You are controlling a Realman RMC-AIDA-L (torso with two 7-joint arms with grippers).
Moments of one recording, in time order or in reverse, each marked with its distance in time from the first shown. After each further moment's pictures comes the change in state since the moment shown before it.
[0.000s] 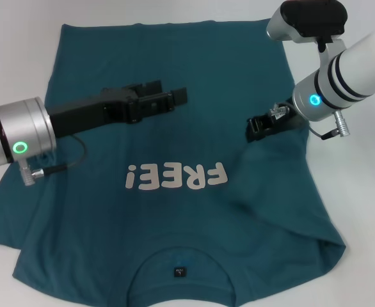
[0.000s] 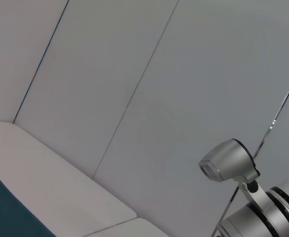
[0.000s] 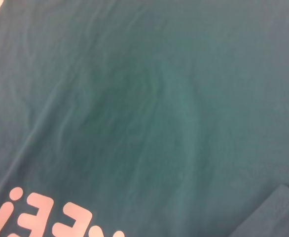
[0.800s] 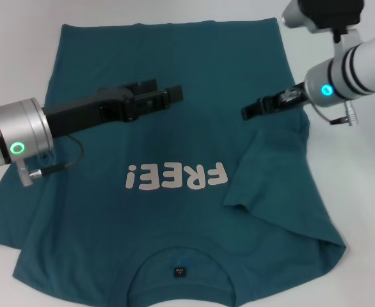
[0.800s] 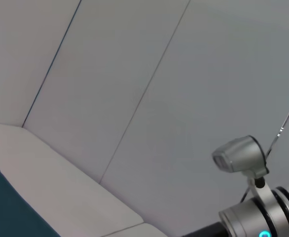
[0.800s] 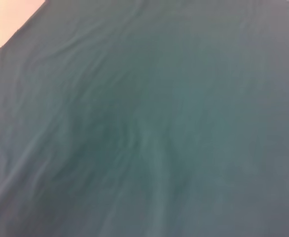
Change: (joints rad) left arm 0.012 -0.001 0.000 0.000 -0.017 -0.015 0.001; right arm -0.053 -0.006 0.007 -0.022 0.073 0.147 -0.134
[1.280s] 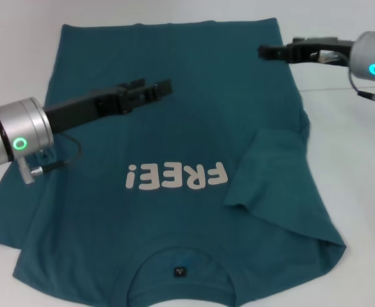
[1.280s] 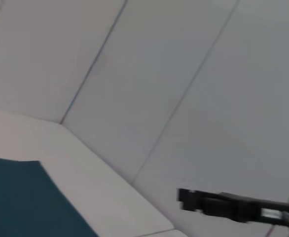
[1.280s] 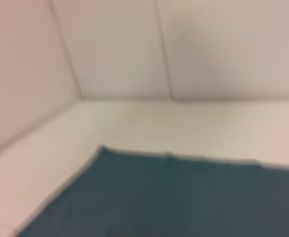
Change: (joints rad) left arm -0.009 -0.001 -0.011 0.036 0.000 -0.102 -0.045; right arm -0.260 -0.001 0.002 -0.206 0.657 0.081 -0.540
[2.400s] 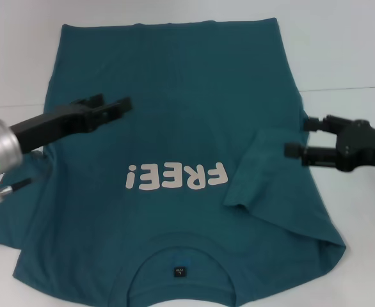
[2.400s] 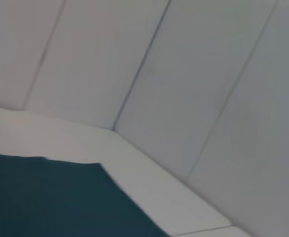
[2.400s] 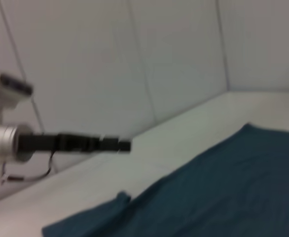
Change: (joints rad) left arm 0.084 0.016 -0.004 0.013 -0.023 -0.080 0.127; right arm -0.311 -0.027 0.122 -0.014 0.284 -0.681 -0.491
